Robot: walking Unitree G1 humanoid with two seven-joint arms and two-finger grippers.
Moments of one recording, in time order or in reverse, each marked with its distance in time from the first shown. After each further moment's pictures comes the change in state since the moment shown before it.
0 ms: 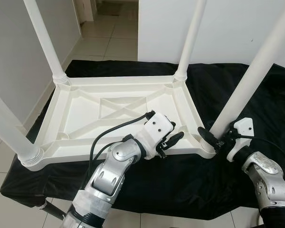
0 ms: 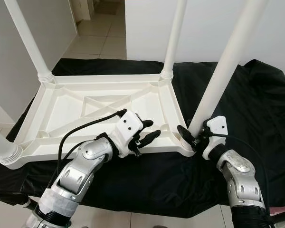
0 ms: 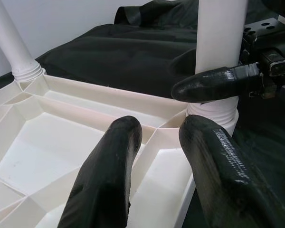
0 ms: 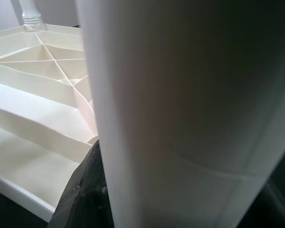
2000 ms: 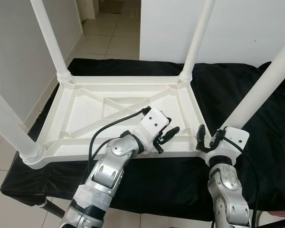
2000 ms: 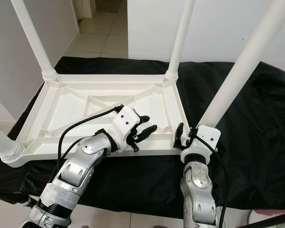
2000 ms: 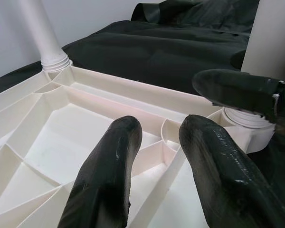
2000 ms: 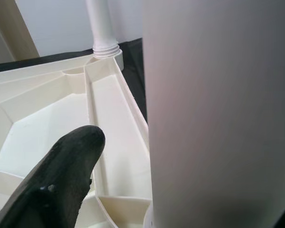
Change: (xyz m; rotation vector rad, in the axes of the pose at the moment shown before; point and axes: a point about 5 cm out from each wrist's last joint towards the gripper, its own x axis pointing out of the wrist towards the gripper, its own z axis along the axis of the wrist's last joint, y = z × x) left arm 0.002 0.018 -0.004 -0.010 0.005 0.054; right arm 0.006 0.063 0.010 0.222 -0.078 -0.768
